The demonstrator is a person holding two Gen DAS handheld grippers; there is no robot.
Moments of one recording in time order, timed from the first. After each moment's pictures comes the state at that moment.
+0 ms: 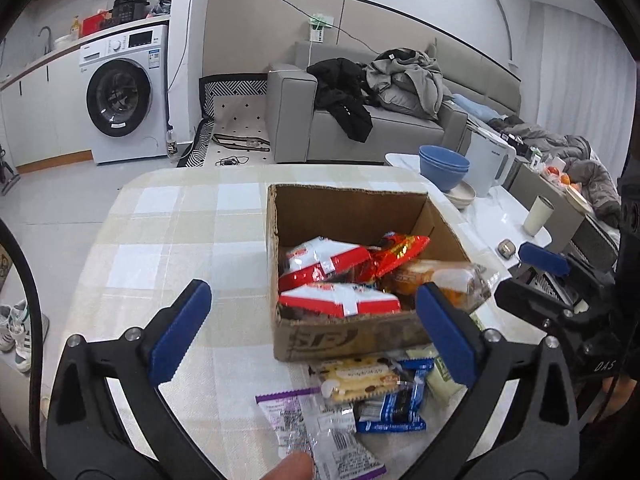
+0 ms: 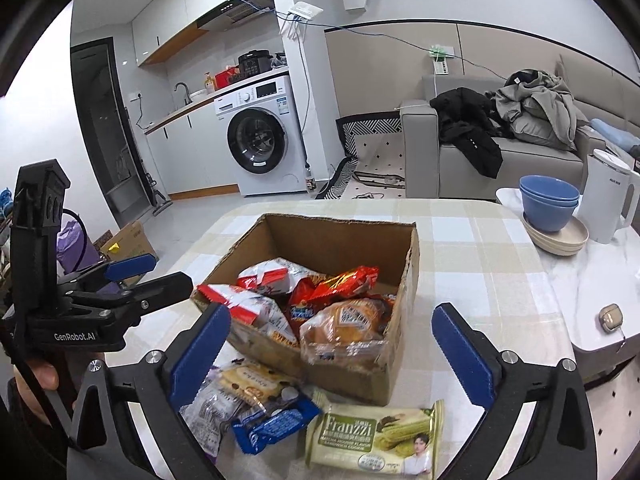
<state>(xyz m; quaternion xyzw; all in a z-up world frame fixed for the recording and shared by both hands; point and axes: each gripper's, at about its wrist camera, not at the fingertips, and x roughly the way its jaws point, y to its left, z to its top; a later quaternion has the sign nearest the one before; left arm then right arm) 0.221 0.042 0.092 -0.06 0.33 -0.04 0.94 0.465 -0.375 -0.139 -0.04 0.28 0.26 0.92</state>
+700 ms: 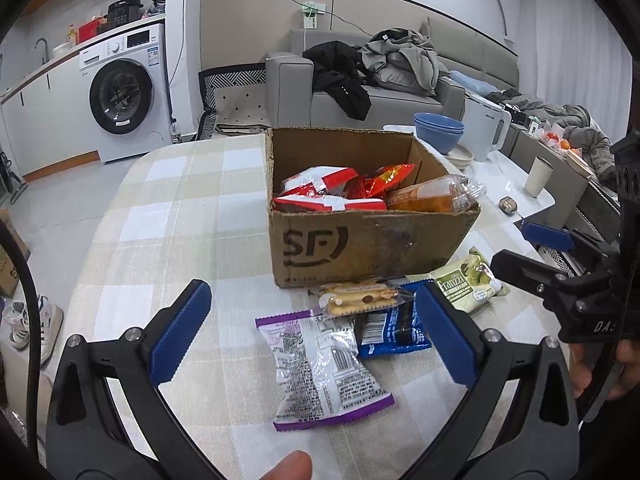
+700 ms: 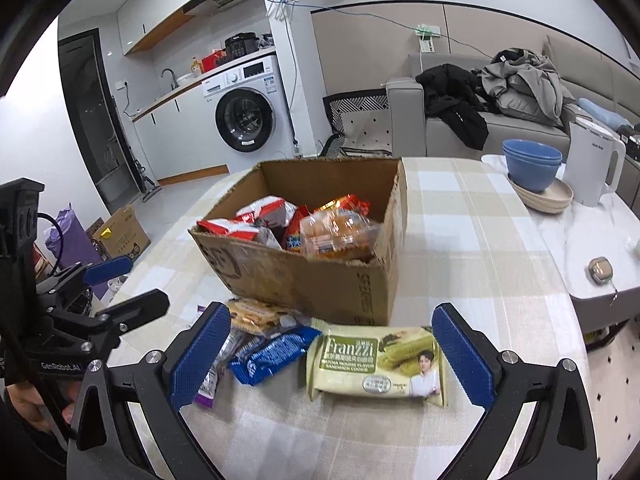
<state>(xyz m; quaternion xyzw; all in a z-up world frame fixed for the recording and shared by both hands) 0.148 0.020 0.063 -0.03 0.35 -0.03 0.94 0.419 -0.392 -0.177 -0.04 0.32 0.23 0.92</state>
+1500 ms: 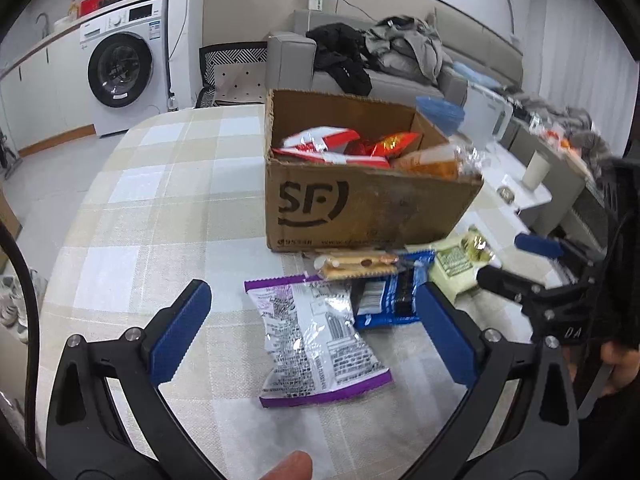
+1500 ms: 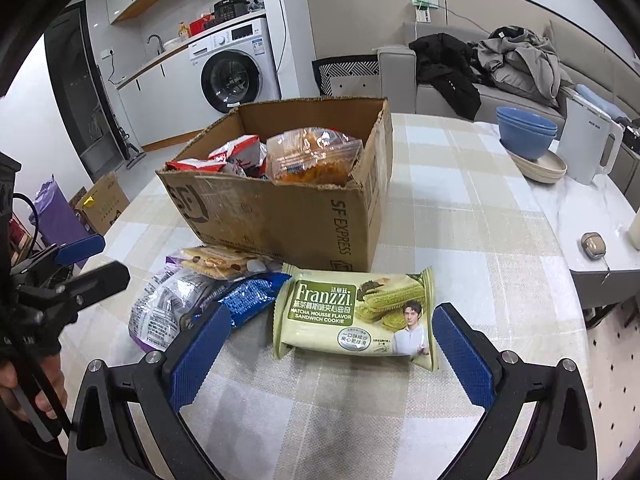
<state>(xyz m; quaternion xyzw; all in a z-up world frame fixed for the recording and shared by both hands) 0.144 0.018 0.036 -0.04 0.39 -0.04 0.92 0.427 -0.397 -0.214 -0.07 0.38 0.20 0.90</state>
